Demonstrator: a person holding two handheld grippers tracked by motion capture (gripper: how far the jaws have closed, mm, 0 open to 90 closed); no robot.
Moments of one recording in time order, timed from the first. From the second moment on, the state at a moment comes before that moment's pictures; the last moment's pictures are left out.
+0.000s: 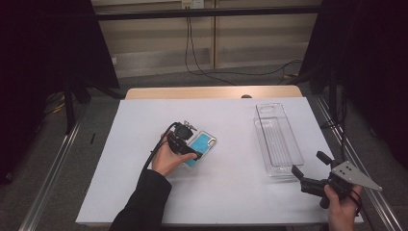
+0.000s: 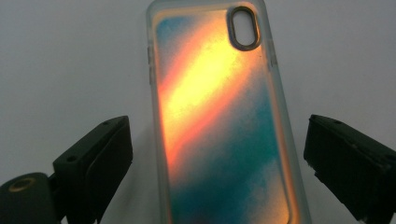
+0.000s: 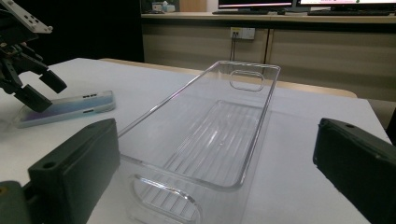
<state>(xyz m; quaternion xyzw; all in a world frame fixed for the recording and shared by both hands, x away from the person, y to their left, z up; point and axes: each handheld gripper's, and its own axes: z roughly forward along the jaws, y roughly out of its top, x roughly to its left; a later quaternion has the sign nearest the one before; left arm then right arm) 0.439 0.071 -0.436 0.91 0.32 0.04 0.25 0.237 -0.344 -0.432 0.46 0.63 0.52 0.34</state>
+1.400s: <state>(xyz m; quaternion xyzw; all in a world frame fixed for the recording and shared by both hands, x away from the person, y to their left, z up) 0.432 0.056 -0.449 0.92 0.33 0.06 0.23 0.237 -0.343 -0.432 0.46 0.64 0.52 0.33</state>
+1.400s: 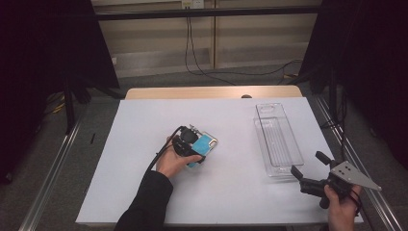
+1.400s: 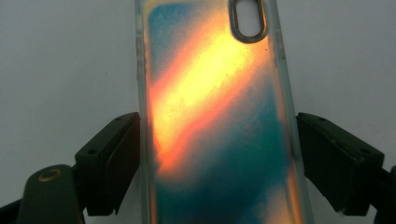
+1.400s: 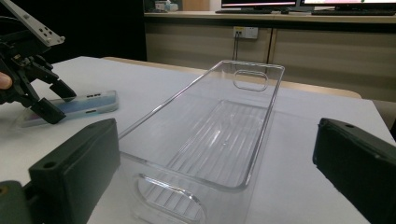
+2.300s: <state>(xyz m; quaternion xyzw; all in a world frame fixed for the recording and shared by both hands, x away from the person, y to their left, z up) 0.431 0.060 -0.448 0.91 0.32 0.05 0.24 0.236 -0.345 -0.431 0.46 0.64 0.52 0.34</state>
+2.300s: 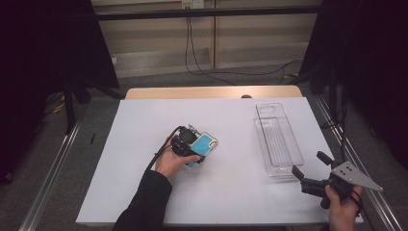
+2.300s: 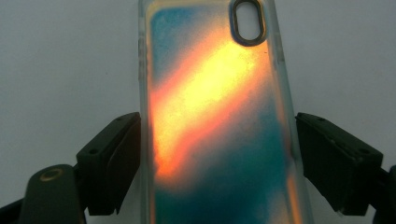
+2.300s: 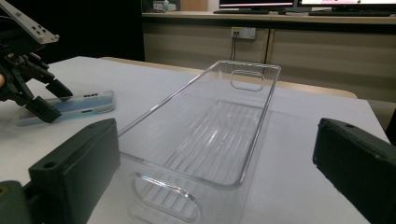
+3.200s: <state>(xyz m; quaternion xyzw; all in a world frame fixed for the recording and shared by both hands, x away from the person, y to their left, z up) 0.428 0.066 -0.433 0.89 0.35 0.09 0.28 0.236 -0.343 -0.431 0.46 0.64 0.52 0.34</state>
